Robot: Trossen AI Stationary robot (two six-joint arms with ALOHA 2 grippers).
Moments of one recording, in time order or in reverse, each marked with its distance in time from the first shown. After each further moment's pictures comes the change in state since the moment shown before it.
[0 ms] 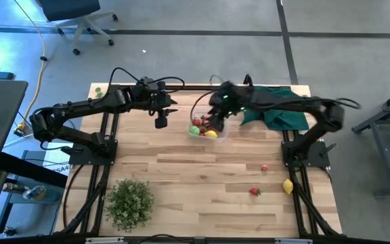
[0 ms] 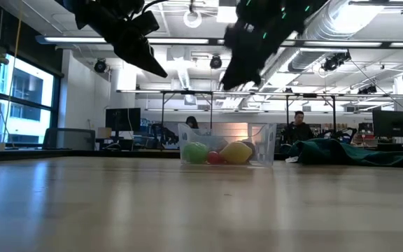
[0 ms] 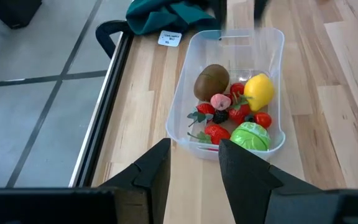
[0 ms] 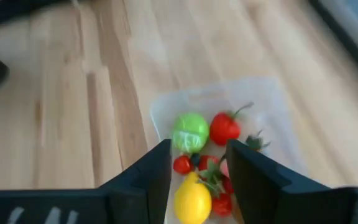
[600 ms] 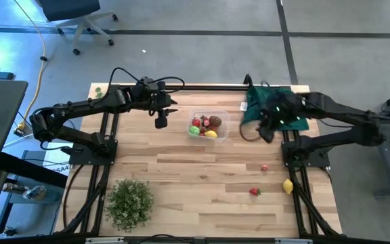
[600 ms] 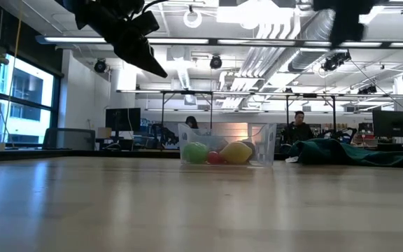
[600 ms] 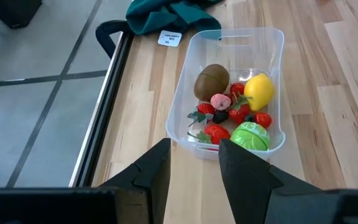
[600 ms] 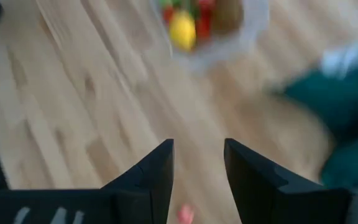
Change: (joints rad) left arm 0.000 0.000 0.000 0.000 0.000 0.000; right arm 0.133 -0.584 -0.046 -0.763 0.152 0.325
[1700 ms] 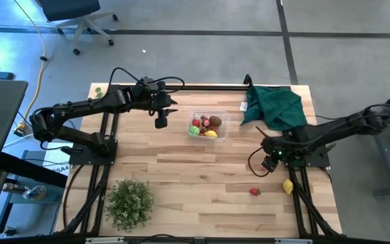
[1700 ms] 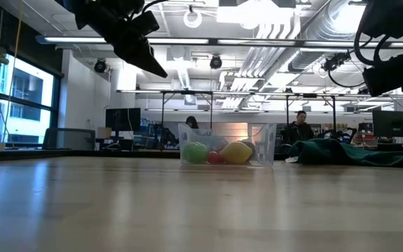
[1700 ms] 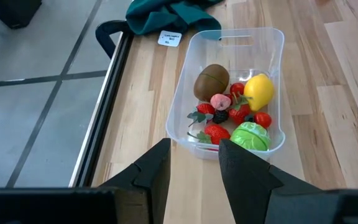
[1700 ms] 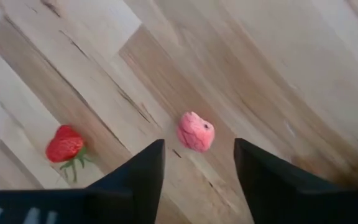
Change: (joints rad) left arm 0.000 0.000 0.000 0.000 0.000 0.000; right arm 0.388 -0.166 -0.682 0.255 -0.099 0.551
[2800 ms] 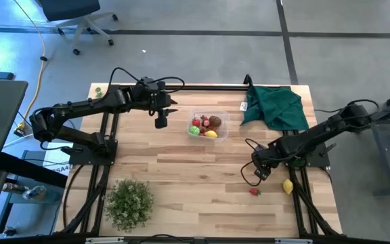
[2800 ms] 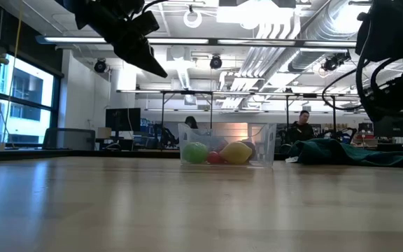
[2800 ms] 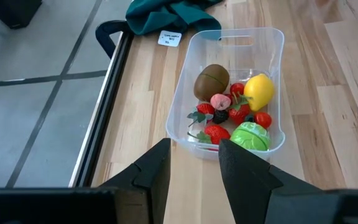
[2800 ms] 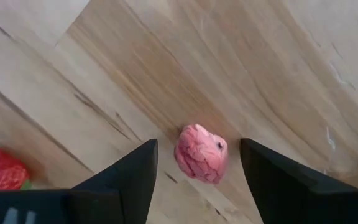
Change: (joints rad) left arm 0.000 0.000 0.000 0.000 0.000 0.000; right arm 0.135 0.356 -0.010 0.193 0.040 0.110
